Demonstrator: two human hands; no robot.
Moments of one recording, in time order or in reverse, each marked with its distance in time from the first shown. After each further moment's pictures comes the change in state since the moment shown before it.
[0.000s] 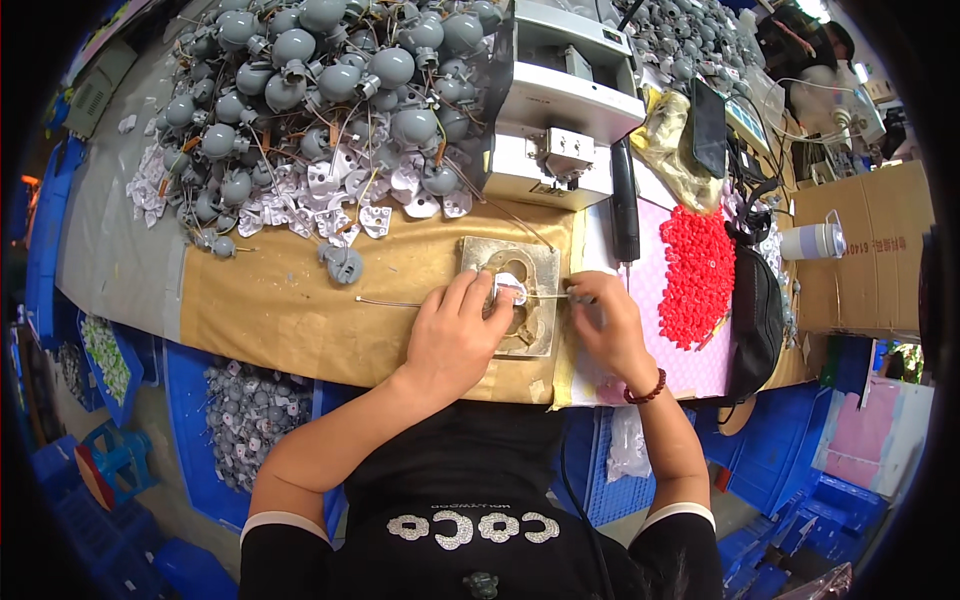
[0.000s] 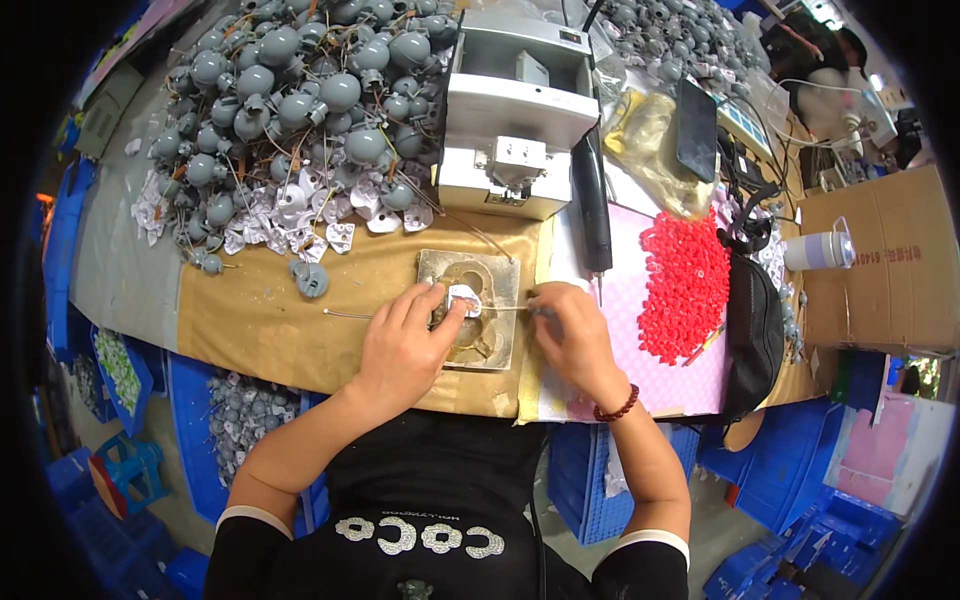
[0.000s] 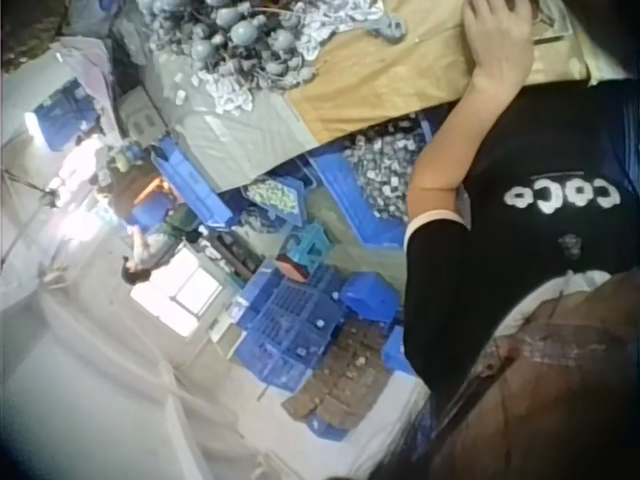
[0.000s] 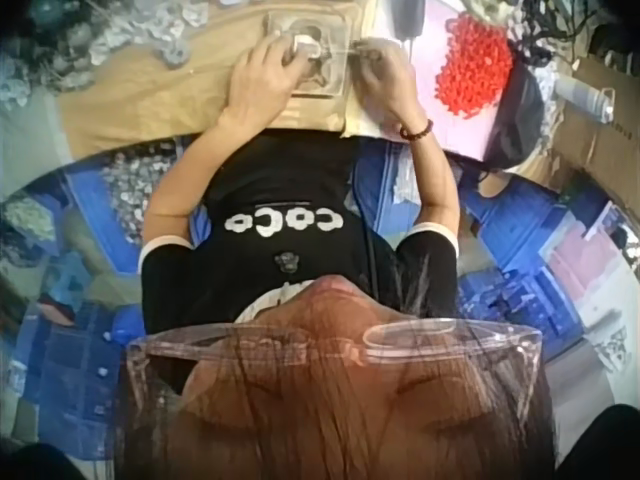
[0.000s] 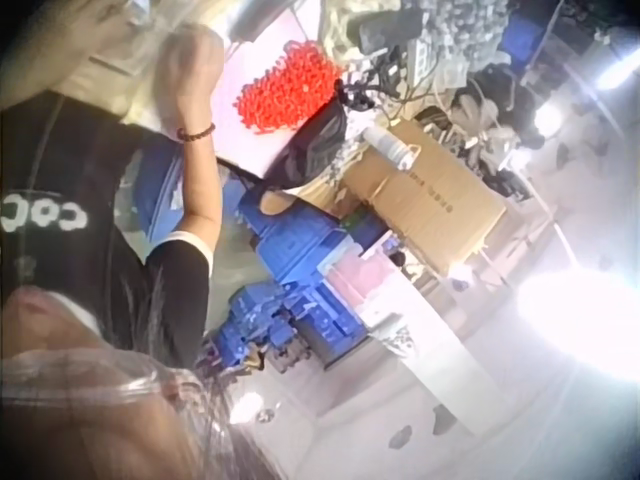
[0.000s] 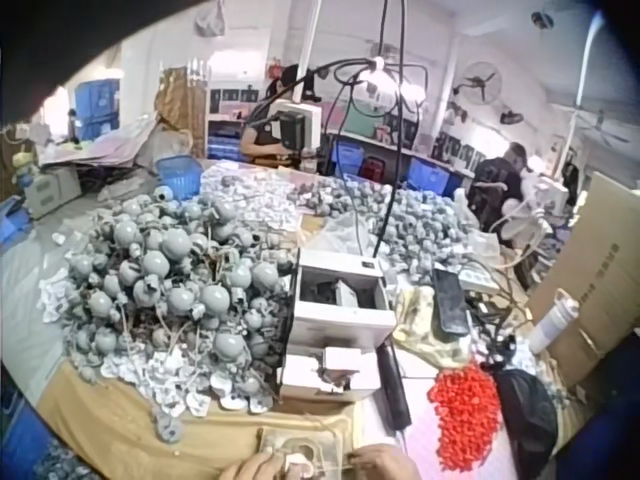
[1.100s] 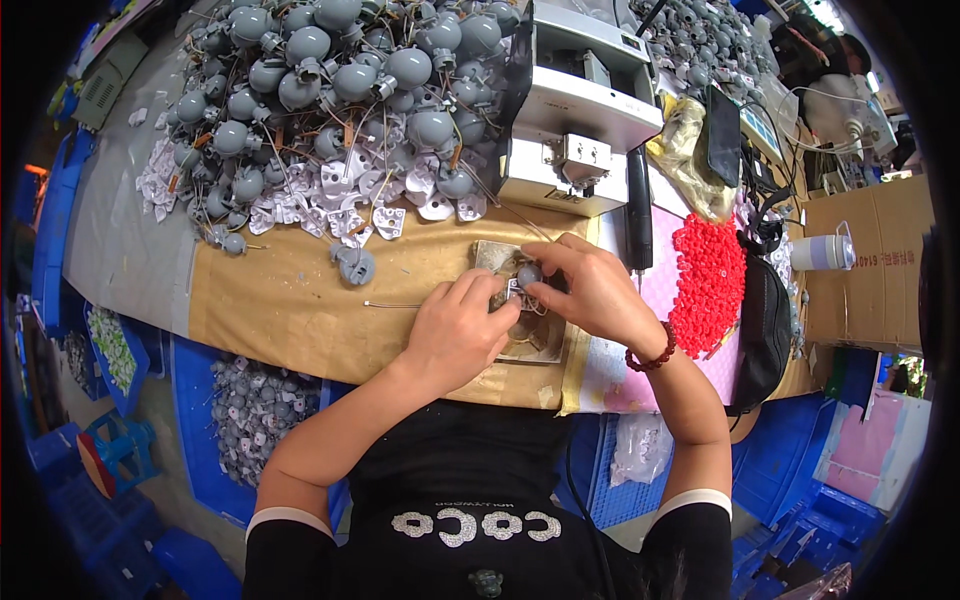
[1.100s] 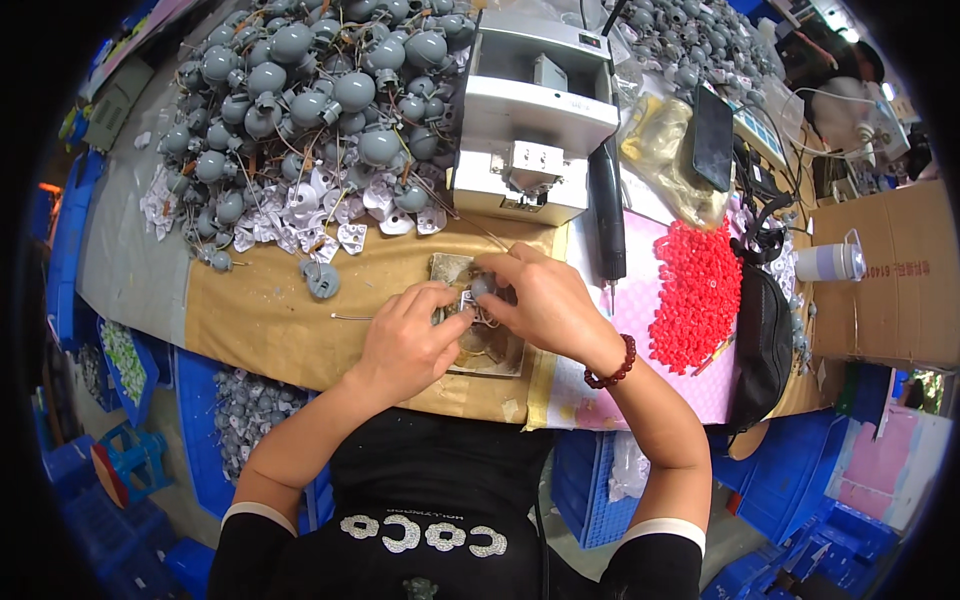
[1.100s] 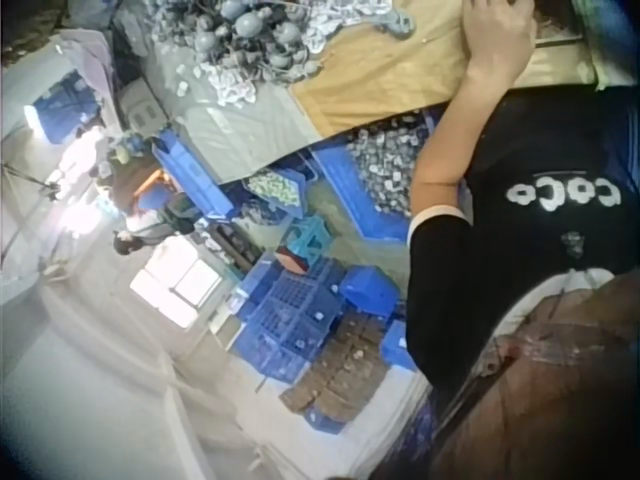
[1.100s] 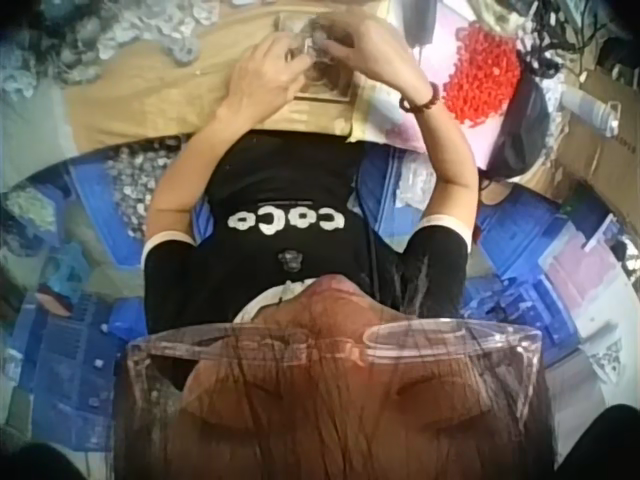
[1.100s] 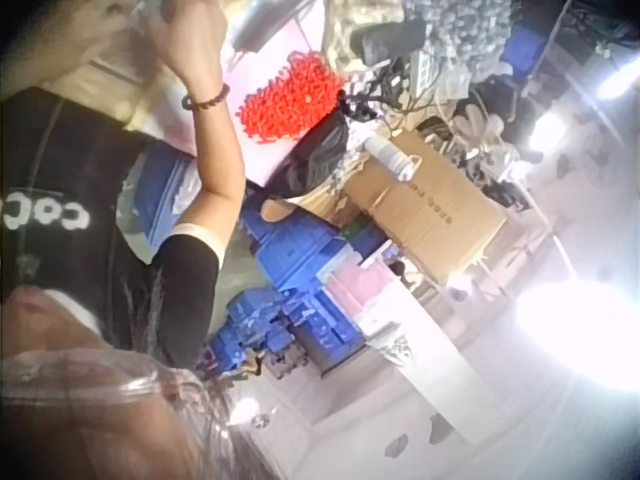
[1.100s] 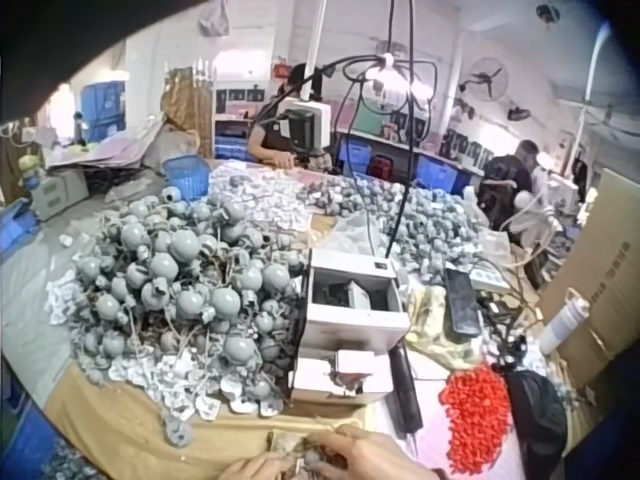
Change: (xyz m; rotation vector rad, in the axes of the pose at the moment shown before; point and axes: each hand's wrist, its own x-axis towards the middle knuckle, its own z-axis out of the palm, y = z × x) left_hand 0.005 -0.019 -0.002 -0.224 -0.020 0.007; right_hand 0.091 -0.060 -0.005 -0.114 -0.316 0.055
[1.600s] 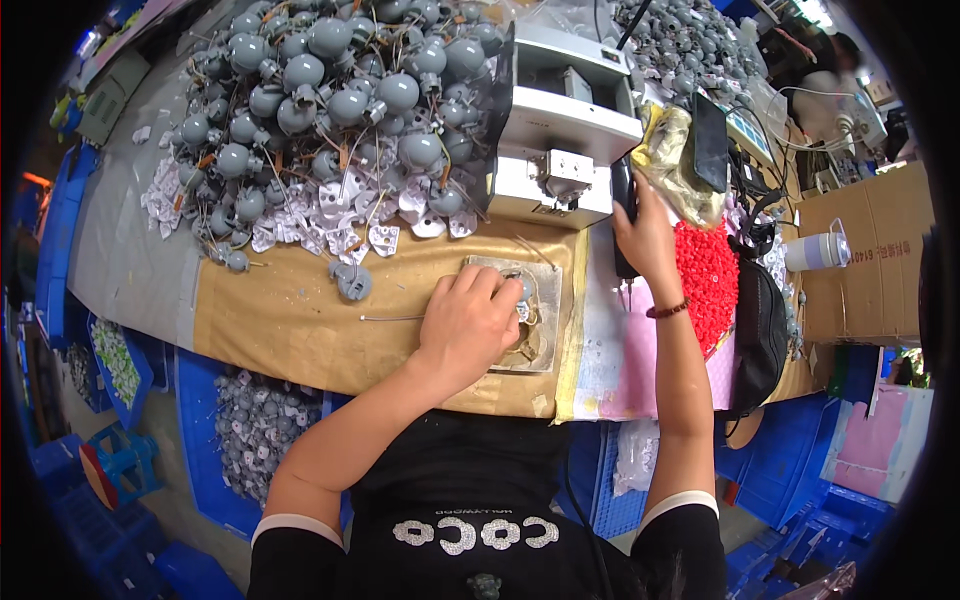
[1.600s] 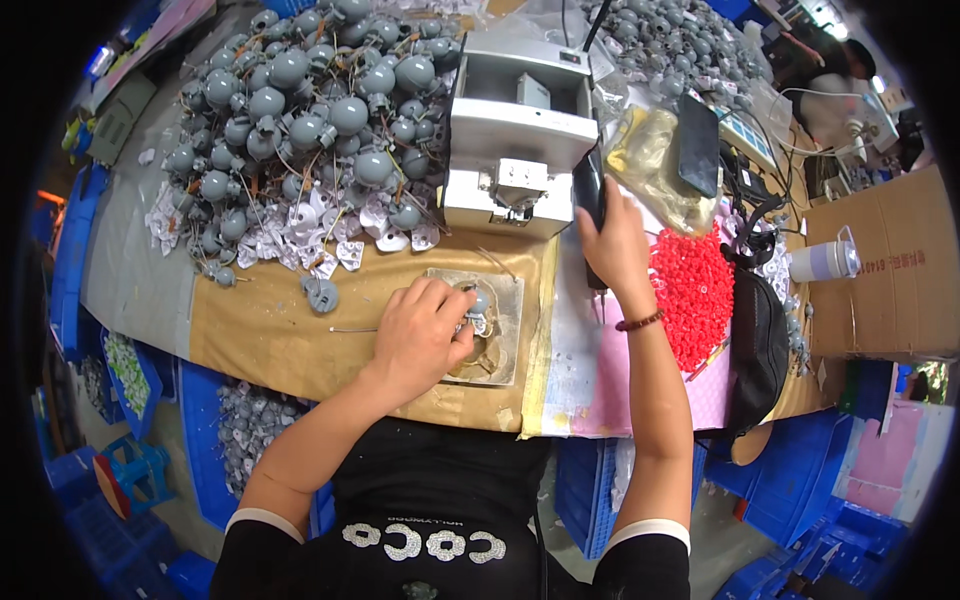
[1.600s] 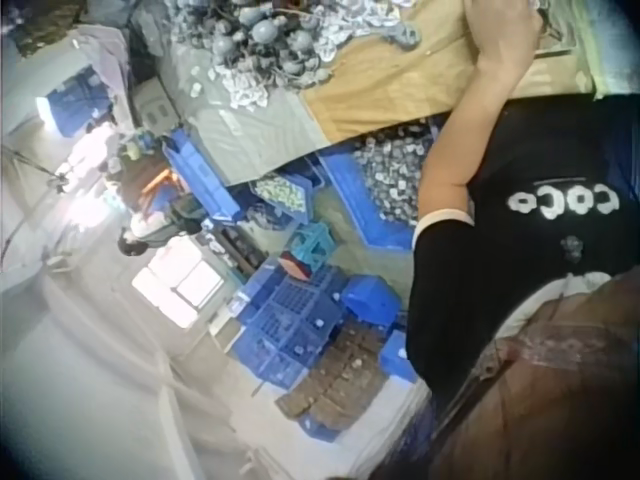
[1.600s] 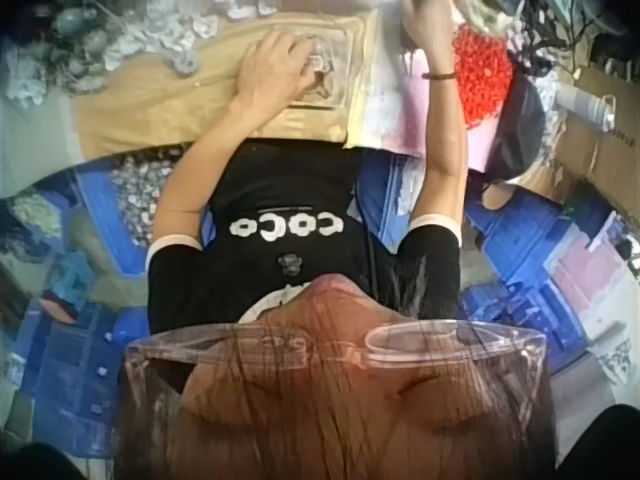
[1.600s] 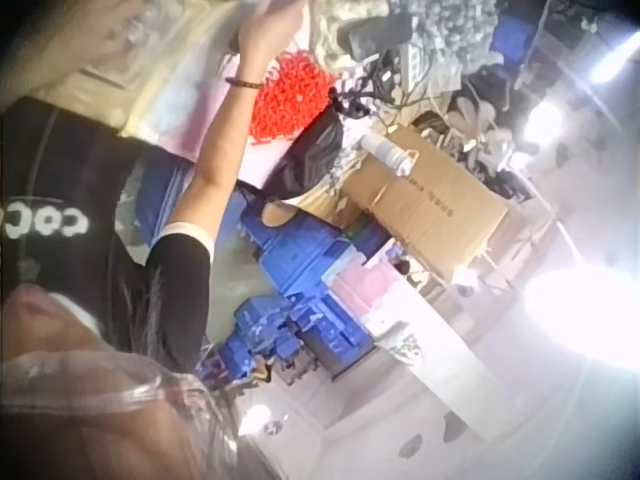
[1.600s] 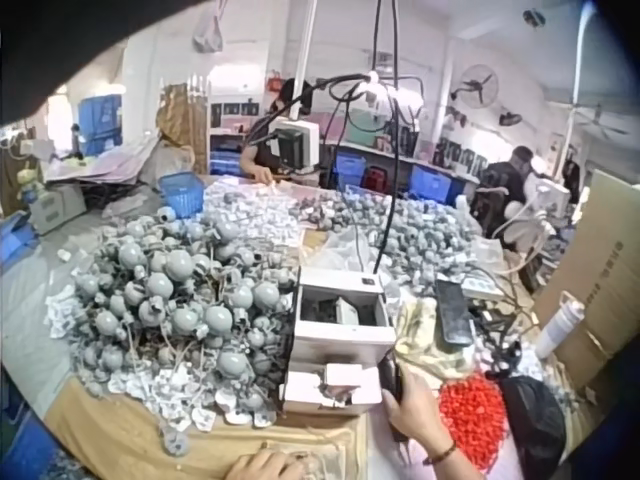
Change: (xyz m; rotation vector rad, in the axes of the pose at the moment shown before) left_hand 0.027 0.009 0.008 0.045 0.010 -0.117; right_hand 0.021 0.132 -0.021 -0.281 0.594 0.212
